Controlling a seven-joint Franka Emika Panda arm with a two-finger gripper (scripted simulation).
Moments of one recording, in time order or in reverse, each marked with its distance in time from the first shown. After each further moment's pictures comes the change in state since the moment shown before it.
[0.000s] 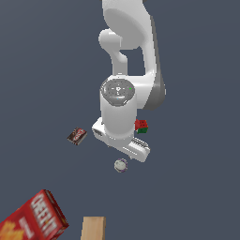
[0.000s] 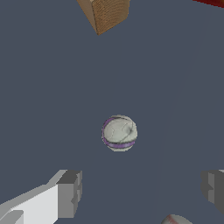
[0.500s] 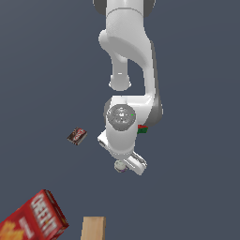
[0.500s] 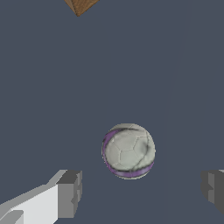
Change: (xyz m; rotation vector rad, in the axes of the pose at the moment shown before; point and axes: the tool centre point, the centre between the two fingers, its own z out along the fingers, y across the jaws) arm 0.008 -0.008 0.063 -0.018 -0.002 0.146
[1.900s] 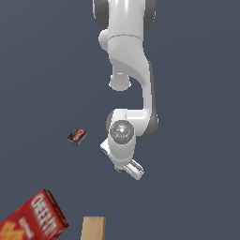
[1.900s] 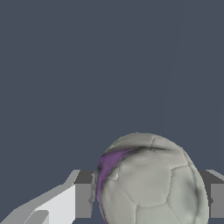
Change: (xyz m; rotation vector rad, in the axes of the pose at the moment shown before) arm 0.001 -0.002 0.062 -0.003 0.001 0.029
